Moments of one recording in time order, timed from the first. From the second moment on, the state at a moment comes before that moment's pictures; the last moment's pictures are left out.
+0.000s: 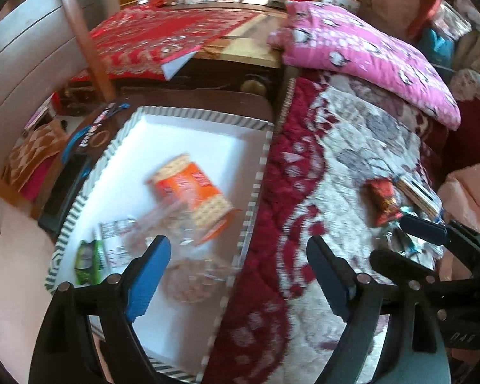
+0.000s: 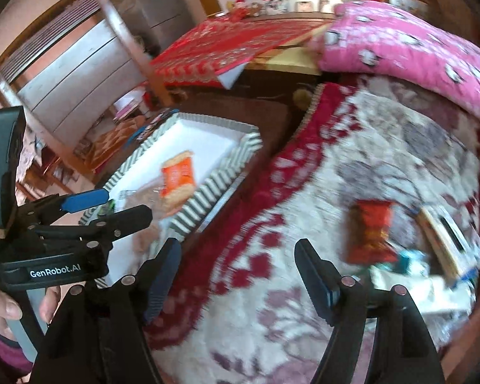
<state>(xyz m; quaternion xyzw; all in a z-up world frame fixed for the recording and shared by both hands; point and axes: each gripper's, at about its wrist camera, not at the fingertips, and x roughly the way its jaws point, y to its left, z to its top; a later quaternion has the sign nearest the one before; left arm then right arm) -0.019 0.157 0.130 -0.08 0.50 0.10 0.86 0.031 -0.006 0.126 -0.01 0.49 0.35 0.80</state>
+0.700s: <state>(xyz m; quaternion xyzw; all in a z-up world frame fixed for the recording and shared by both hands) 0.052 0.055 0.098 -0.06 0.54 0.03 0.84 0.037 -0.149 0.101 0.04 0.51 0.25 0.82</state>
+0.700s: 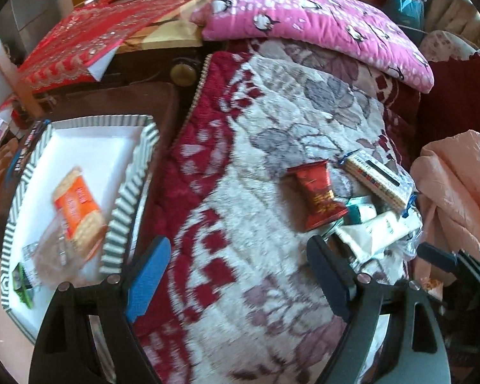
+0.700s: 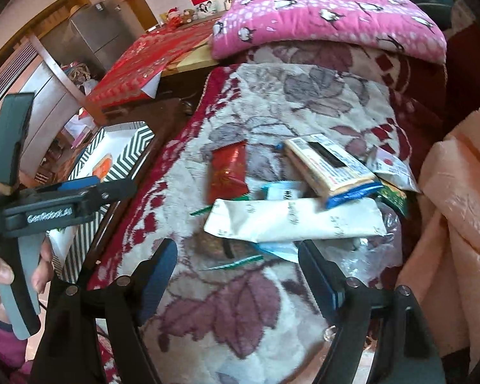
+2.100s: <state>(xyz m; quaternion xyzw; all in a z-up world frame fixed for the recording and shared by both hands) 0.153 -0.001 0.021 -0.06 0.61 0.02 0.79 0.184 -0.152 0.034 -0.09 0.58 0.26 0.77</state>
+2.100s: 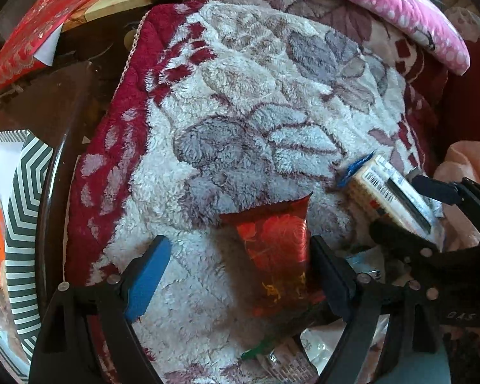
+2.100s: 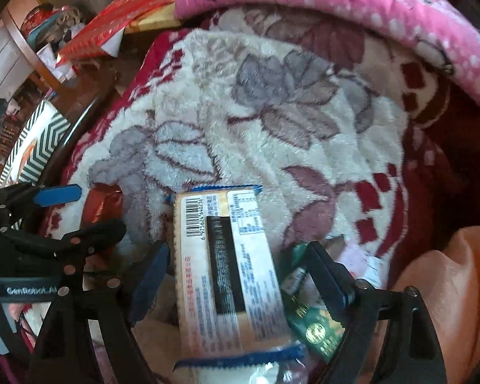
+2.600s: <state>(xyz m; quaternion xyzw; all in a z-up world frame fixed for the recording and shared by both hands) 0.135 0.027 0.030 -0.08 0.59 0.02 0.80 0.155 -0.154 0.054 -0.06 0.55 0.27 0.79</state>
